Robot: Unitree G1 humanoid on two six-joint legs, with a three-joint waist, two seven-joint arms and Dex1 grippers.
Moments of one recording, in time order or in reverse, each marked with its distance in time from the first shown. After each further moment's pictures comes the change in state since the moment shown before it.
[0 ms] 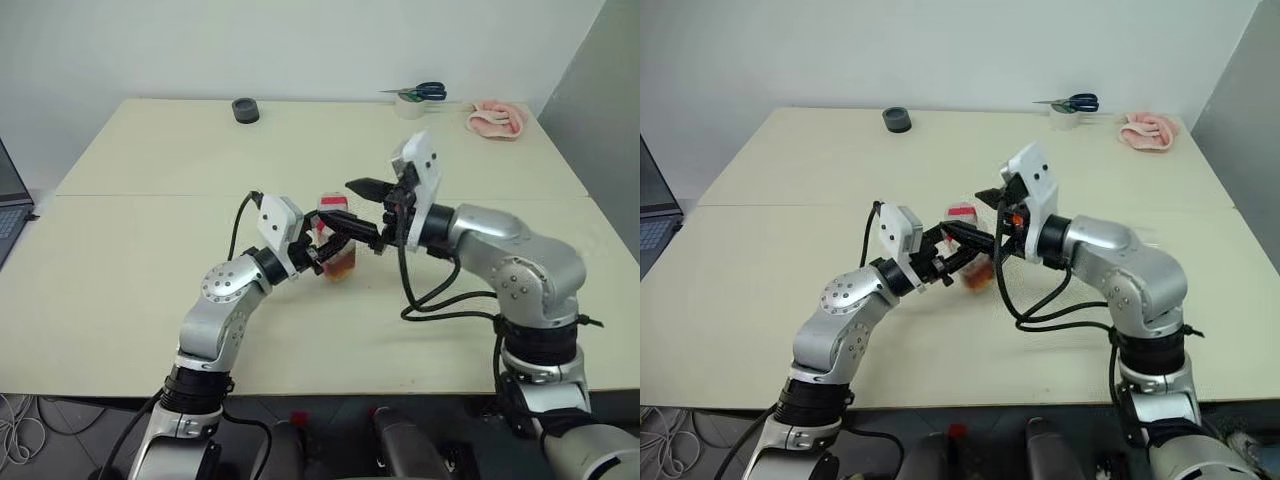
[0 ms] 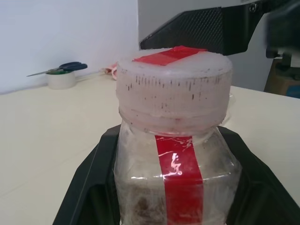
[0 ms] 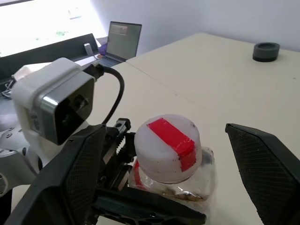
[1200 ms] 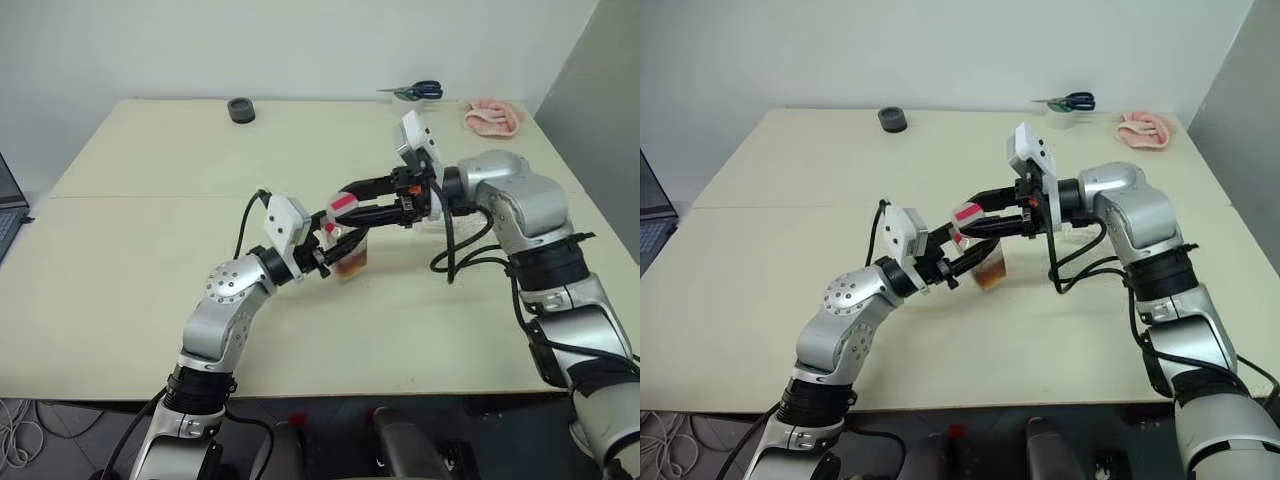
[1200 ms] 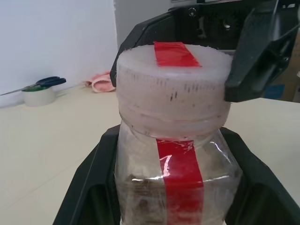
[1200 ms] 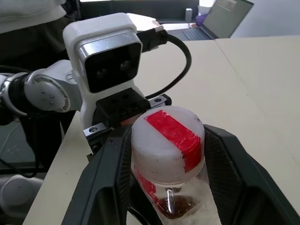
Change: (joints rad) left arm -0.004 -0.001 -0.033 -0.025 -0.001 -0.036 -0.040; right arm -0.321 -0.201 0.212 0.703 -0.128 -0.562 0.873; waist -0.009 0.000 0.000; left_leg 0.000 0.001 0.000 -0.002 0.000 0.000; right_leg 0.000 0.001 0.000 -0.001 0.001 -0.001
